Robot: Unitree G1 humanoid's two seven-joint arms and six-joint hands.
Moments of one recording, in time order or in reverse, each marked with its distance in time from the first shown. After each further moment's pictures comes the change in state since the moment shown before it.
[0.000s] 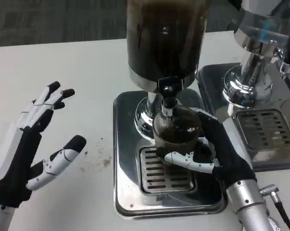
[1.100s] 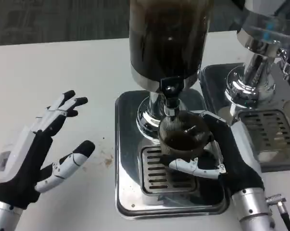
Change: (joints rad) left arm -0.037 0.022 -0.074 0.070 -0.039 -0.019 -0.039; right arm 0.077 0.000 -0.010 -0.081 -0.104 -0.005 -0.131
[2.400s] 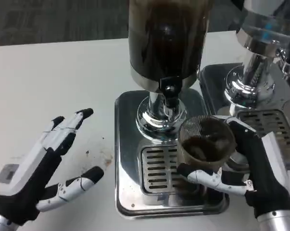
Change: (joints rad) left arm 0.095 0.095 -0.036 -0.104 0.046 0.024 -0.041; right arm 0.286 -0.008 -0.061 -0.413 0.051 0.058 0.118
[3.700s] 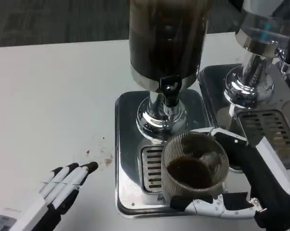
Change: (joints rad) left arm 0.409 0.056 0.115 -0.369 0.076 0.061 -0.107; right arm 0.176 -0.109 -0.008 -0.332 0.125 0.017 0.306
